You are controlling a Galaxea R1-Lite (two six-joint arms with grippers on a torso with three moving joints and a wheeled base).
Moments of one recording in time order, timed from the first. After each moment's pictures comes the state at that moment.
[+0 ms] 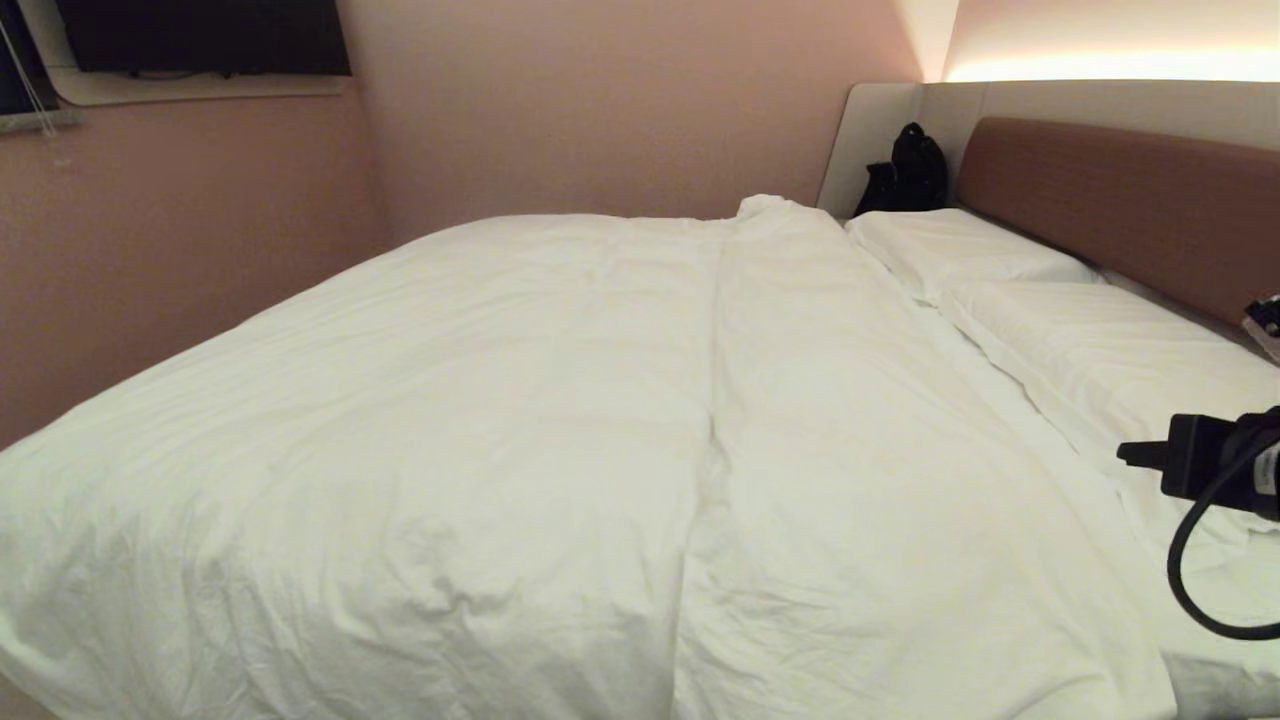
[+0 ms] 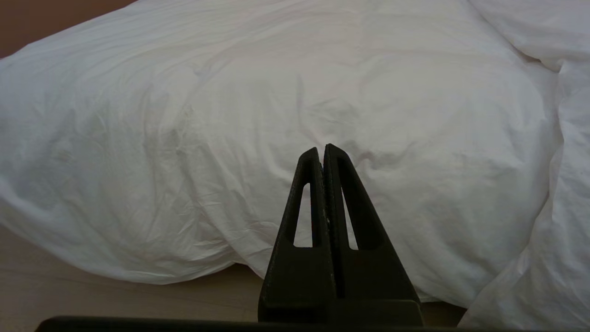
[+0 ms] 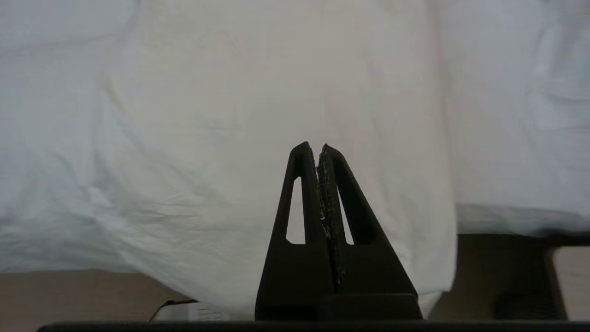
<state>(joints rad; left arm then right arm) 0.01 0.00 0.00 0.00 0.01 -0.01 -0.01 1.26 -0.81 0.06 -0.01 0.20</state>
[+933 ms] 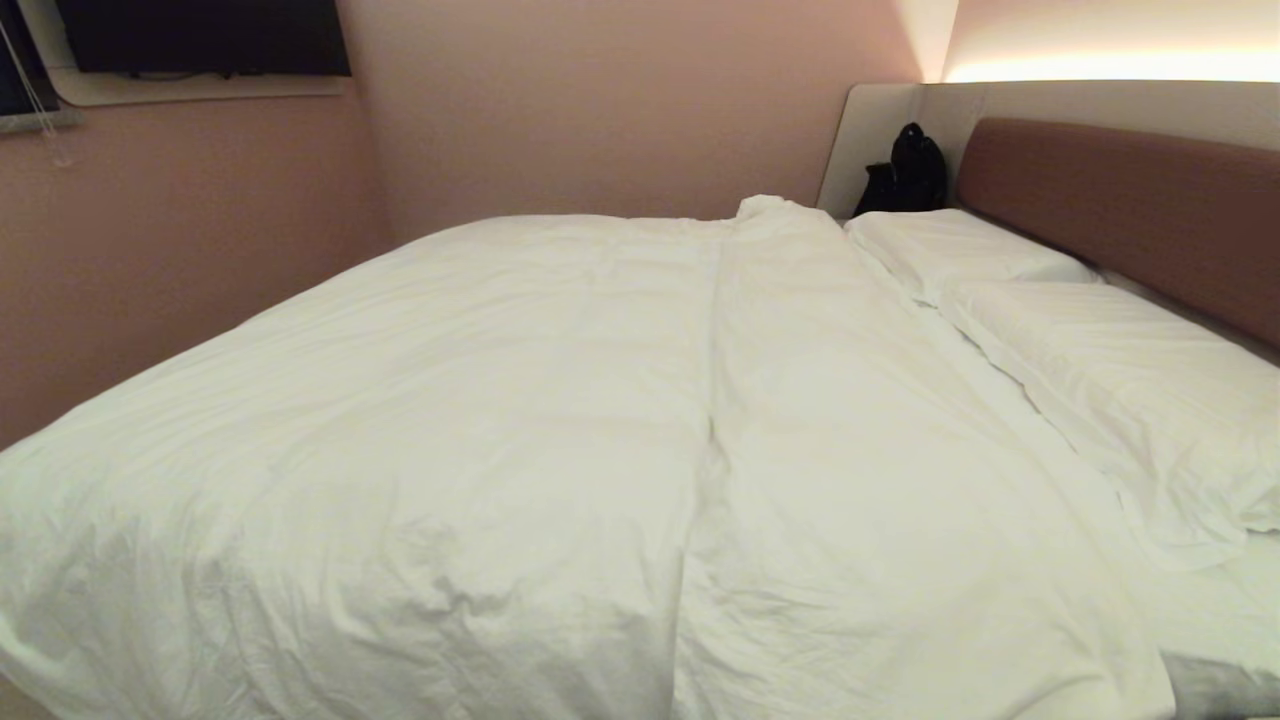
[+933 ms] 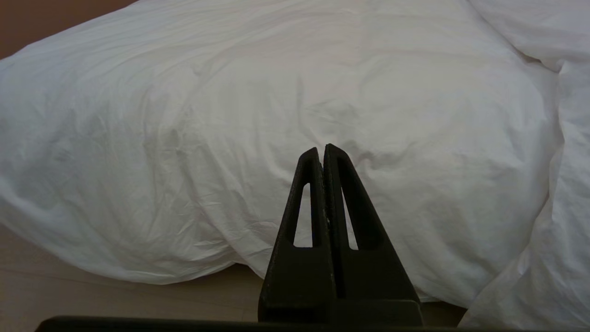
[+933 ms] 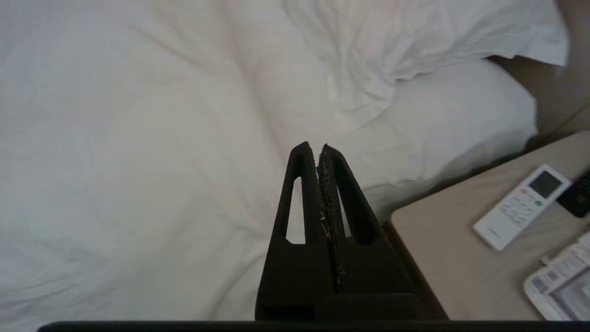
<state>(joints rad) 0.01 0.00 0.00 0.00 0.01 -0.01 0.00 0.90 -0.66 0.10 -0.47 0.18</state>
